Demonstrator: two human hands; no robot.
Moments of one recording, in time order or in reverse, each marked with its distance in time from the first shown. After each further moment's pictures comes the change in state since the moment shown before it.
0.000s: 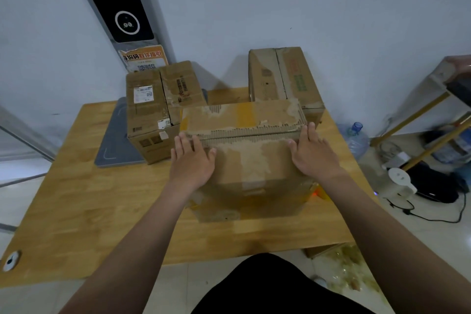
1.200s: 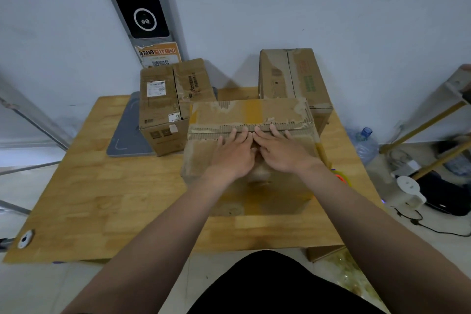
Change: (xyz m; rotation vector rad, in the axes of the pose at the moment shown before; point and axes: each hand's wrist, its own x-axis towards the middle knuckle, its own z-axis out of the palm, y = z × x) left_hand -0.014 0.074 0.011 0.126 -0.097 0.295; right_hand -0.009 -0.069 -0.006 -0.111 -0.204 -0.445
